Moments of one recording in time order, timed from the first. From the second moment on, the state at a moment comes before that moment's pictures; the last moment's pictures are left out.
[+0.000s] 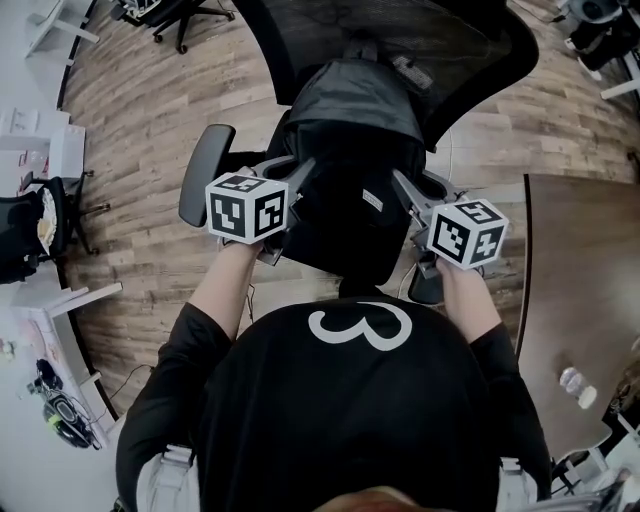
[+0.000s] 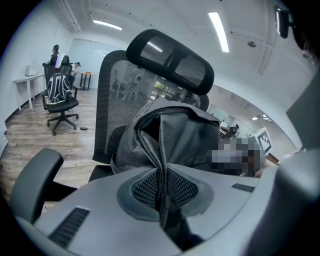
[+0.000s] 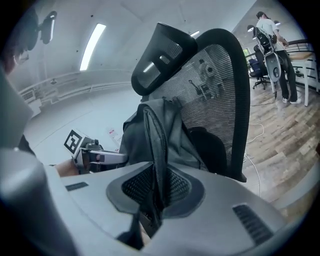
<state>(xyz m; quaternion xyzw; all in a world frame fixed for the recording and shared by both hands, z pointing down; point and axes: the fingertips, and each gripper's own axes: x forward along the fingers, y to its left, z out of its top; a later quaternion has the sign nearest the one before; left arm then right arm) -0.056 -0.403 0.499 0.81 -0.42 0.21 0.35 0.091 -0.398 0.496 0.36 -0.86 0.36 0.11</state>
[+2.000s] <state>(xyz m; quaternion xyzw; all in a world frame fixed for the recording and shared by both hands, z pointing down) -0.064 -0.448 0.586 0.80 -0.40 0.19 0.41 0.091 -0.438 0.574 0.40 -0.78 0.47 0.08</state>
